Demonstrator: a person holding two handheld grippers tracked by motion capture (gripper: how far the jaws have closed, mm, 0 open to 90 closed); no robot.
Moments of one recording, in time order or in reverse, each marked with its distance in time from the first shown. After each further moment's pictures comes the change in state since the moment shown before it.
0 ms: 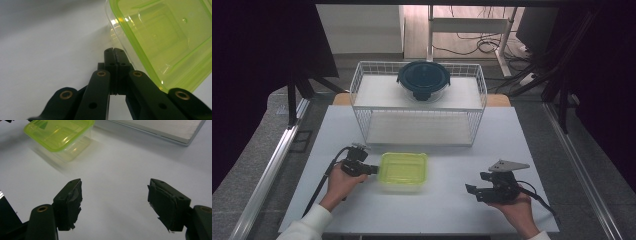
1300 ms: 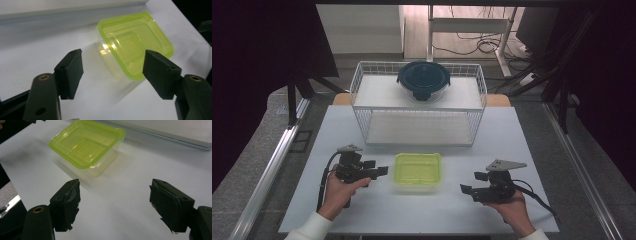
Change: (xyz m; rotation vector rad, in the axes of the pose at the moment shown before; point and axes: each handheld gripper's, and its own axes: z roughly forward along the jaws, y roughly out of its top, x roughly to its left) left arm -0.028 -0.016 -0.040 -0.253 -0.119 -0.057; right arm 0.002 0.001 0.009 -0.034 0.097 0.023
